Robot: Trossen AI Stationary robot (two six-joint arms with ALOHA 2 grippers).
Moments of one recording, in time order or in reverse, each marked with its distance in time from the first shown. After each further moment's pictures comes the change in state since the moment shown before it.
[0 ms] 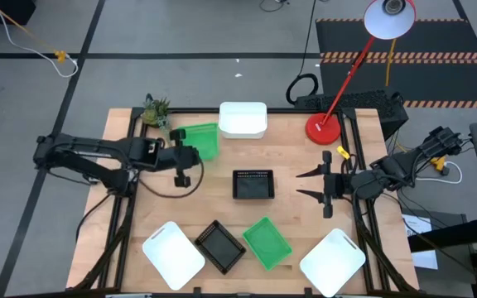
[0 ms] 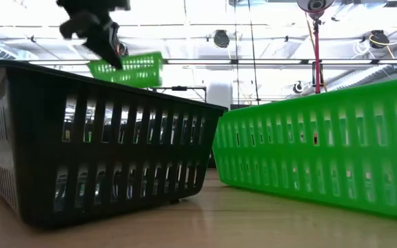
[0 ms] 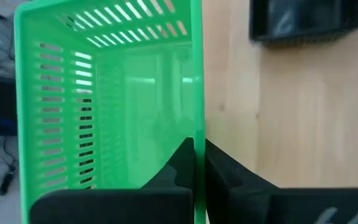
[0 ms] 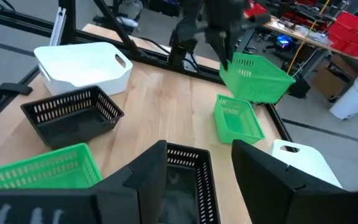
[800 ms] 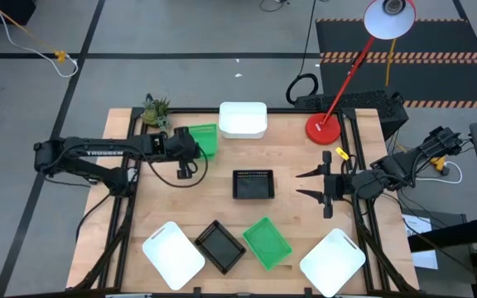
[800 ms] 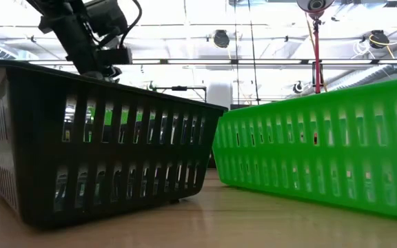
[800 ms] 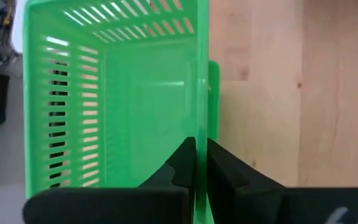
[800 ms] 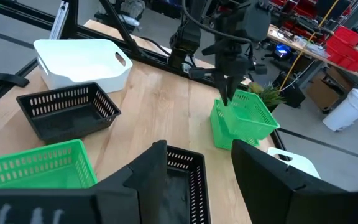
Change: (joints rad) left arm 0.261 0.008 -0.293 0.329 0.201 0.212; right arm 0.000 0.000 0.000 0.014 0.000 -0.072
